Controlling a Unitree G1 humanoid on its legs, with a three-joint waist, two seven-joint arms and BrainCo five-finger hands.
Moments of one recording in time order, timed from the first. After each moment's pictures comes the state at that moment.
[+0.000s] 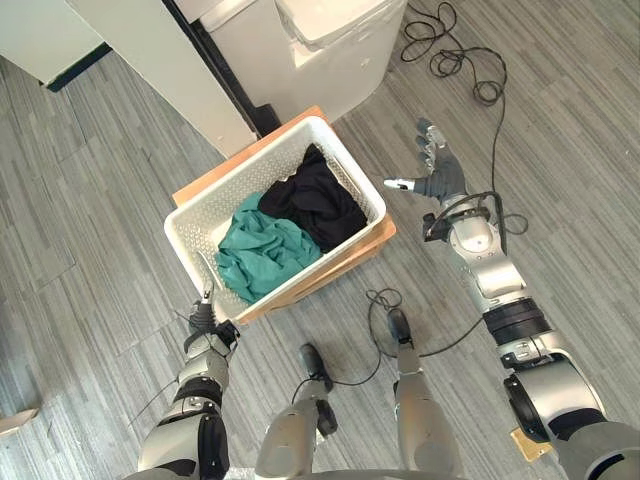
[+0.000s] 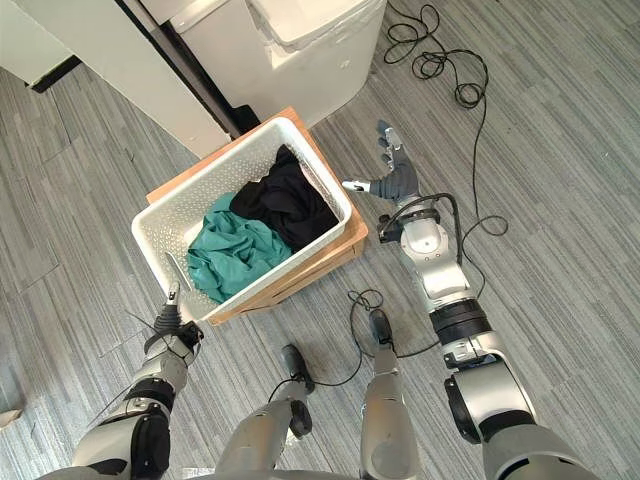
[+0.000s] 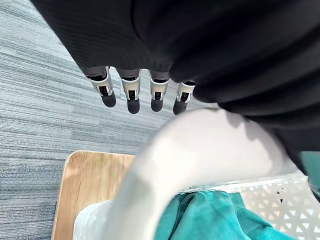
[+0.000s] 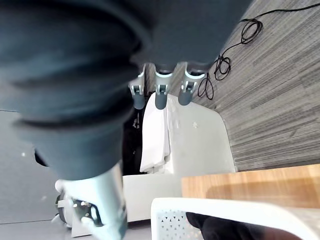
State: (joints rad) left arm -0.42 0.15 0.44 1.01 -0.34 -0.03 0.30; right arm -0.74 -0.36 0.24 0.42 0.15 -0.06 -0.13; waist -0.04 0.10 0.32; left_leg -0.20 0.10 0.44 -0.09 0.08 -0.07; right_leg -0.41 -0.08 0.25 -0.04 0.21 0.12
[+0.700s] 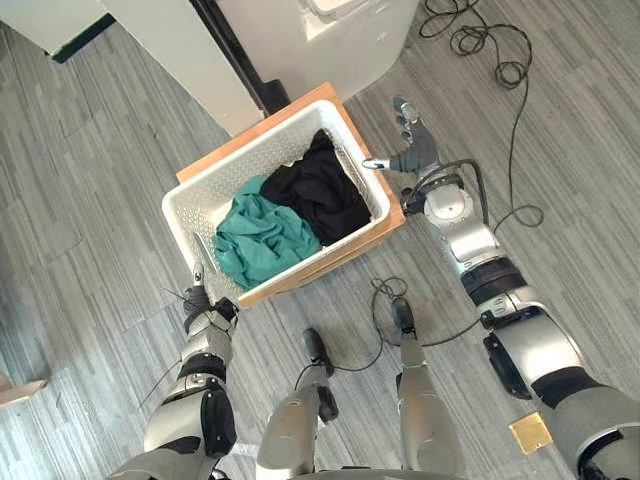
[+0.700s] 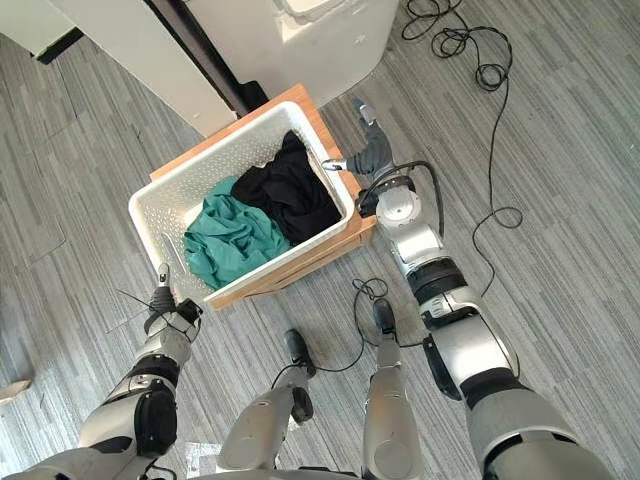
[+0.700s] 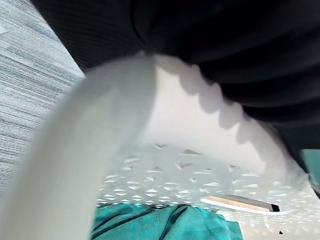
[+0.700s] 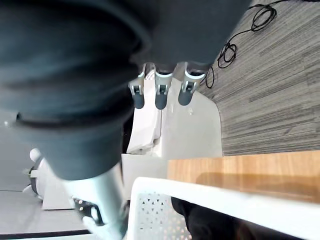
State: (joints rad) left arm -0.57 0.15 0.46 0.99 -0.36 -0.01 0.39; right arm -1.02 -0.28 0.27 0.77 0.02 -0.03 -0.15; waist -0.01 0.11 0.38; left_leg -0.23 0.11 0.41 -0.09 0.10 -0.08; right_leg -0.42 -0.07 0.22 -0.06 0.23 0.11
